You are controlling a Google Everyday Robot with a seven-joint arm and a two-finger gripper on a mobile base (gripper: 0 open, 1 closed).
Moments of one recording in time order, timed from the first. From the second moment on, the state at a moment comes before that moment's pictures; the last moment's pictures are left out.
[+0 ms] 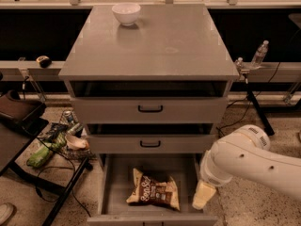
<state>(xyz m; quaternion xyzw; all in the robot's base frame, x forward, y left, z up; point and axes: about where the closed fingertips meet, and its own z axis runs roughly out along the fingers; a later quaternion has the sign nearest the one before) 0.437 -0.183 0.583 -0.56 0.82 -0.02 0.11</state>
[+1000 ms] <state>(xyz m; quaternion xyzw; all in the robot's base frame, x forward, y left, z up) 0.552 -0.157 0.359 -0.52 0.83 0.02 0.20</state>
